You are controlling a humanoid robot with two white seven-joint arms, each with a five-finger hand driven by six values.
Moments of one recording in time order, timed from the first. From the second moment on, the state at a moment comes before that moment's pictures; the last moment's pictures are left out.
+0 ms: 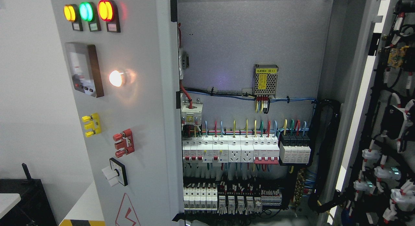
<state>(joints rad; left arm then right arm) 0.09 -0.04 0.08 -0.08 0.00 -0.13 -0.19 -0.40 0.02 0.40 -1.56 -0.50 0.14 0.85</state>
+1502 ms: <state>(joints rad) 0.09 -0.04 0.08 -0.08 0.00 -0.13 -0.19 -0.38 0.03 0.50 -1.61 -0.50 0.14 0.84</state>
